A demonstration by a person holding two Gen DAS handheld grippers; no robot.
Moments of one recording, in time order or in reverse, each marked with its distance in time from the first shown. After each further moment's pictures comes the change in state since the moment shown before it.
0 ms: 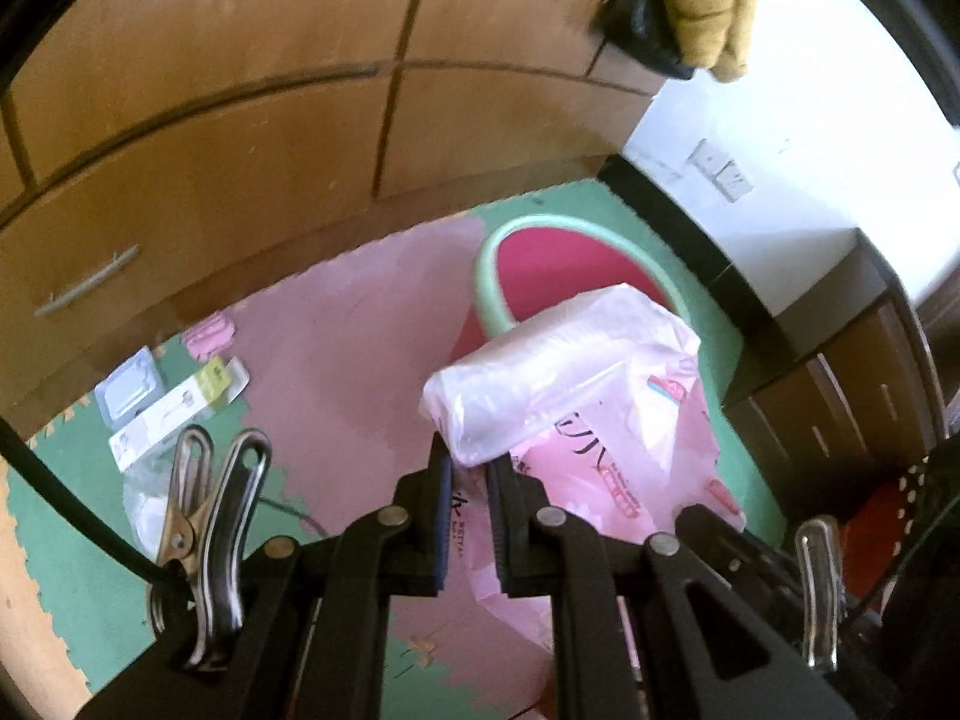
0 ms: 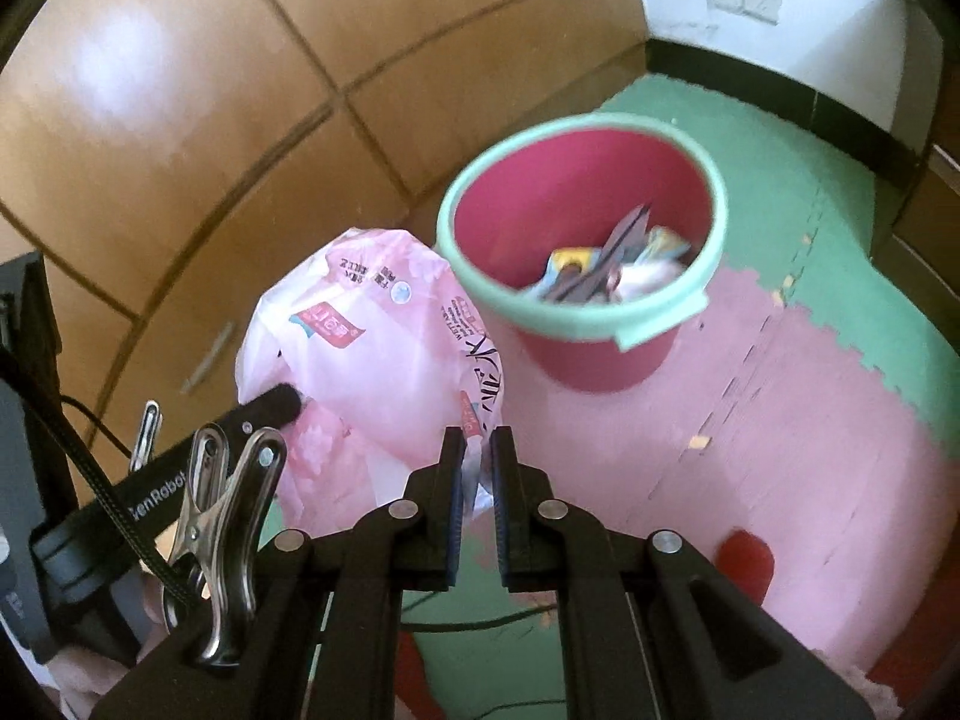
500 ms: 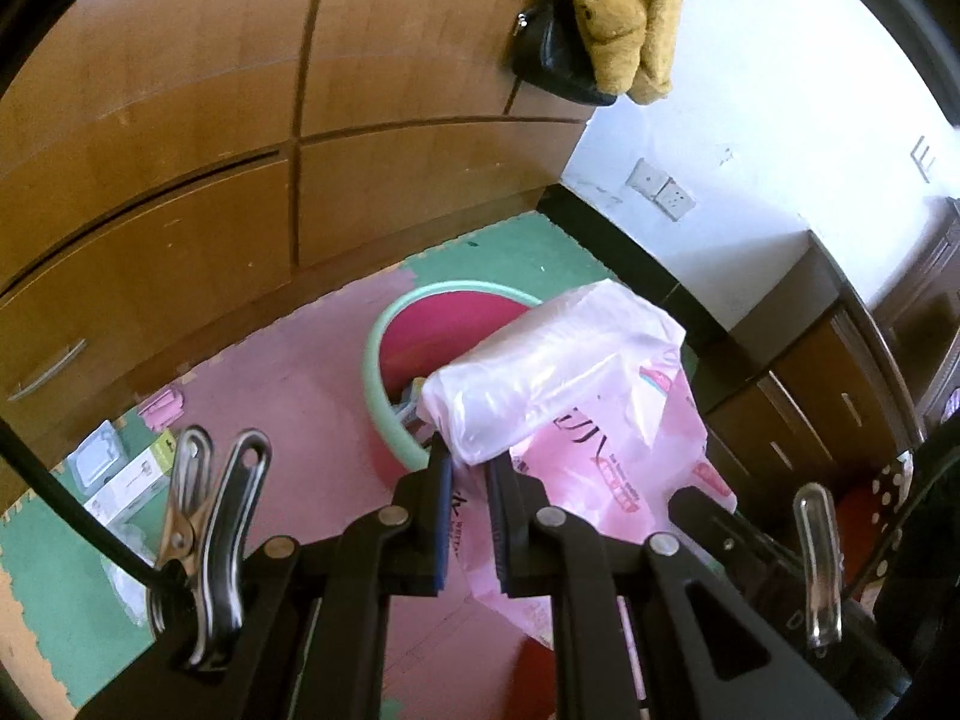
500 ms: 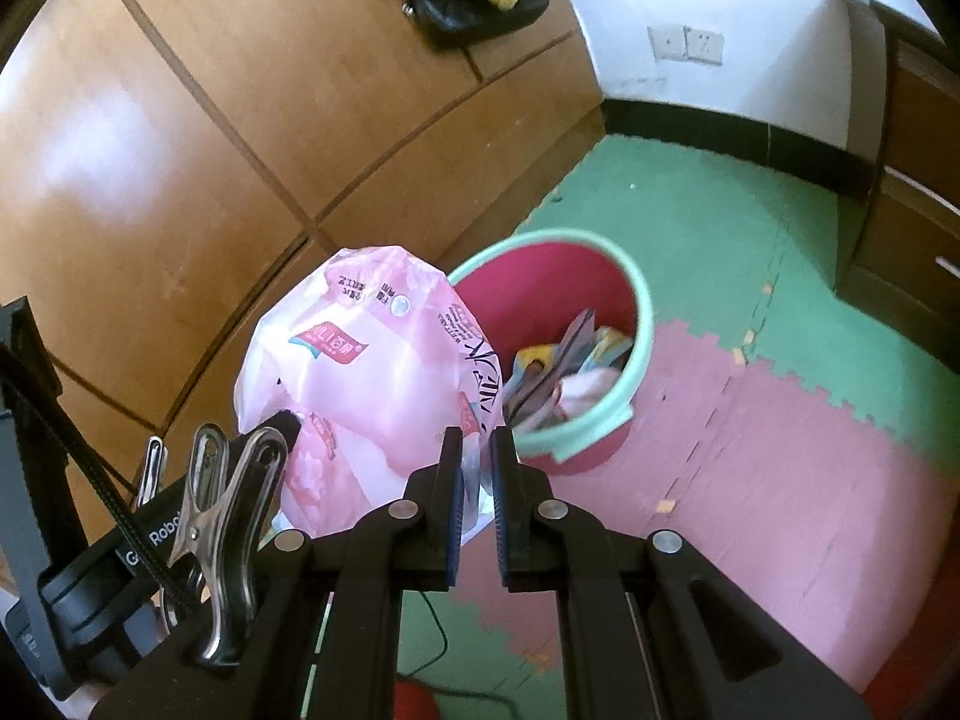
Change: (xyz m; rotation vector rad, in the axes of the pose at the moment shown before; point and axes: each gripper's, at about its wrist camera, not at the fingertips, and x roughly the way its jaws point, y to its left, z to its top) left arm -0.015 -0.077 0.043 0.075 -0.065 -0.065; right arm -0.053 -0.042 0.056 0.092 -0.139 0.003
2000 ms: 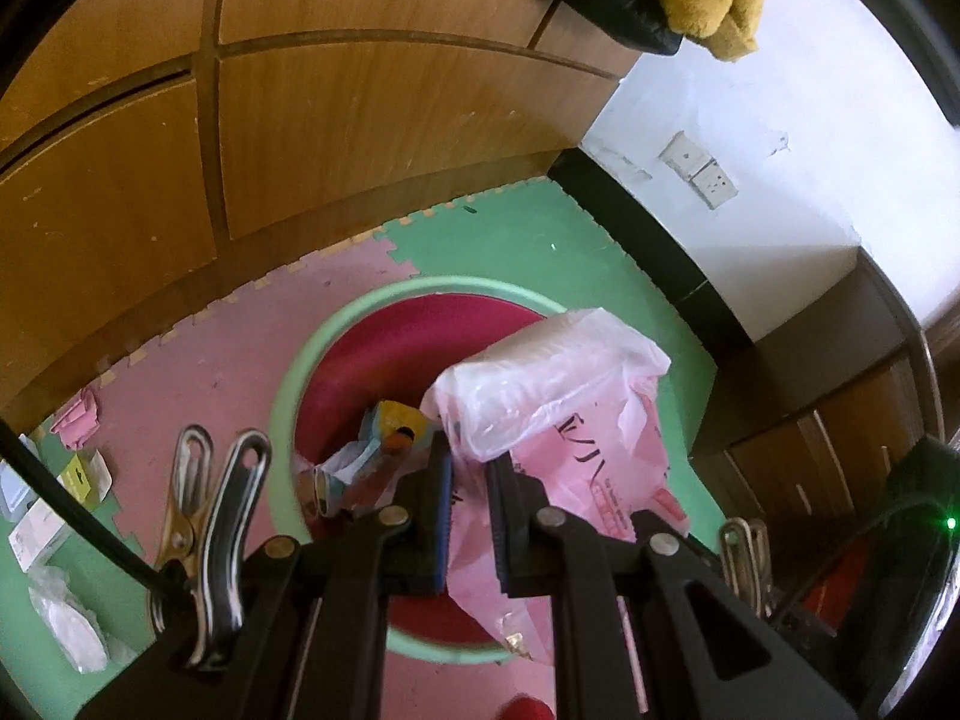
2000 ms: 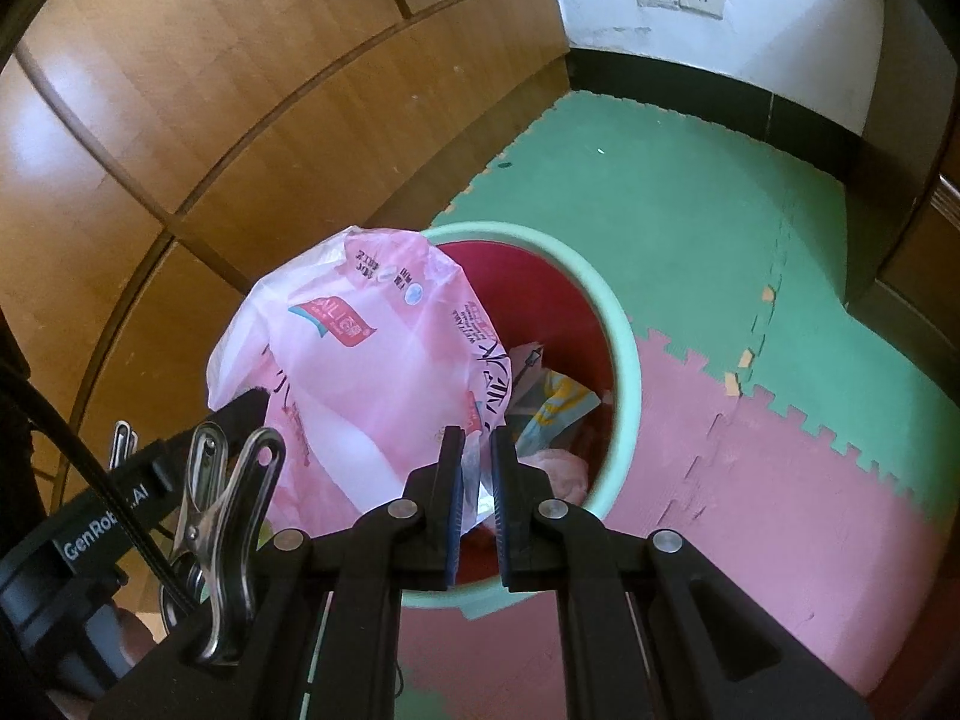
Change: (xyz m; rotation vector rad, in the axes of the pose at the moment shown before) left arm 0.171 0.011 0.058 -0.066 0.109 -0.029; right arm 0.147 -0.045 0.061 0.004 0.122 -0.125
